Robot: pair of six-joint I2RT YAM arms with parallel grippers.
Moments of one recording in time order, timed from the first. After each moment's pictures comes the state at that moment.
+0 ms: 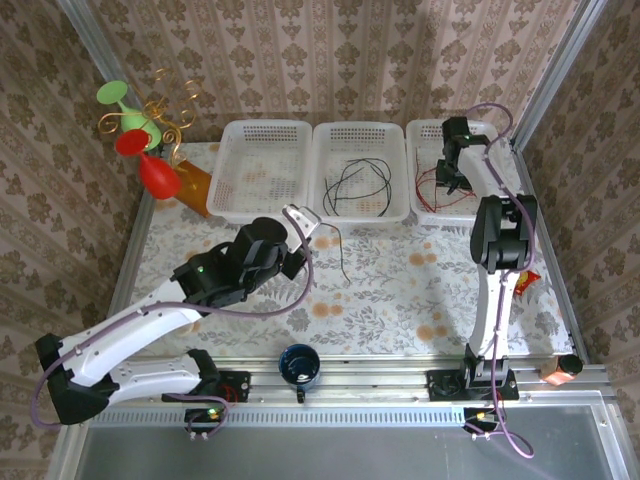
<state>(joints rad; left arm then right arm) -1.04 1.06 1.11 -0.57 -0.35 0.04 -0.04 2.21 1.96 -0.93 0.27 0.25</state>
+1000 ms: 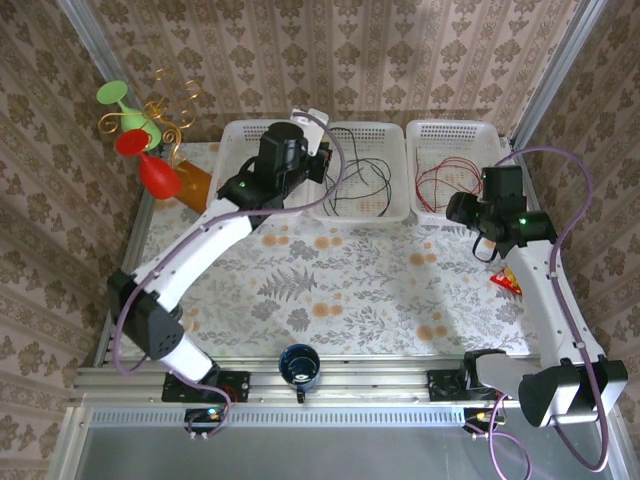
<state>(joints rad) -0.72 1.61 1.61 -0.30 -0.17 0.00 0.02 1.15 1.18 -0.84 0.10 0.37</state>
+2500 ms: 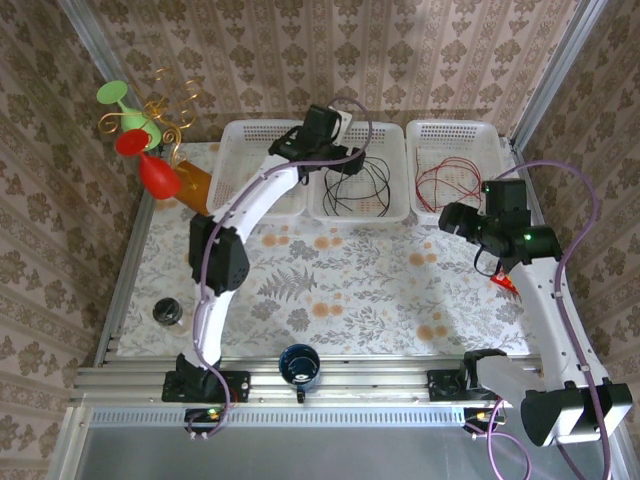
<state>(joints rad) -0.63 2.13 2.12 -0.63 -0.02 -0.05 0.02 1.05 1.10 -0.87 0.03 0.41</state>
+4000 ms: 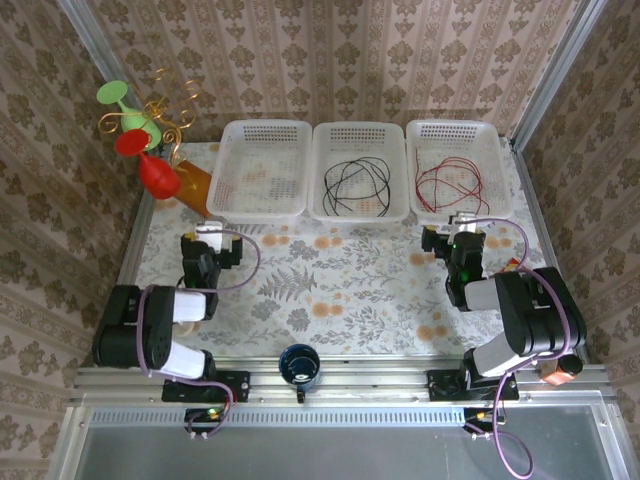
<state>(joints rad) -0.10 1.47 0.25 0.91 -0.11 0.15 0.04 1.52 0.33 0.83 0.21 0.08</state>
